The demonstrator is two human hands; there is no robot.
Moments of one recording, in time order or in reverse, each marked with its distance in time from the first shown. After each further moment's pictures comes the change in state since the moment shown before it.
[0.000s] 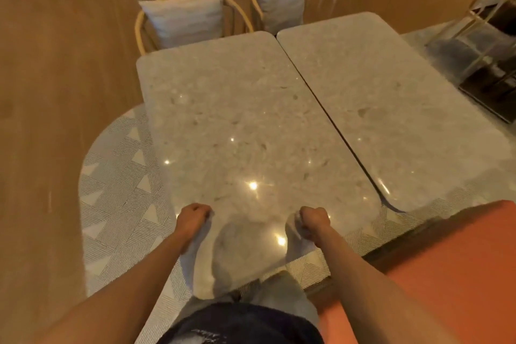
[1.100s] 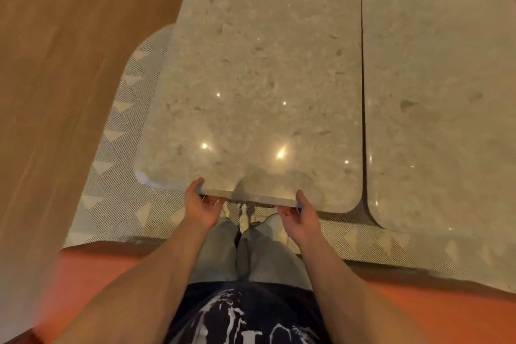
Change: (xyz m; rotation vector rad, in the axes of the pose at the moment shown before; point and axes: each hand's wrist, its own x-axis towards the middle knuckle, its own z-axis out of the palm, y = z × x) left_hand -0.124 -0.049 0.216 -1.664 0.271 -0.433; right_hand 0.101 0.097 -0.097 0.953 -0.518 0.421
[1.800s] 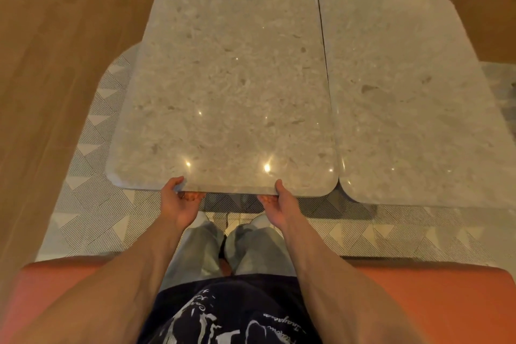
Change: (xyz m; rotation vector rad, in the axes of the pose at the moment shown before) left_hand -0.011 -0.022 -0.029 0.061 -0.133 0.016; right_hand -0.006 -0.002 -0.022 -0.167 -0.039 -0.088
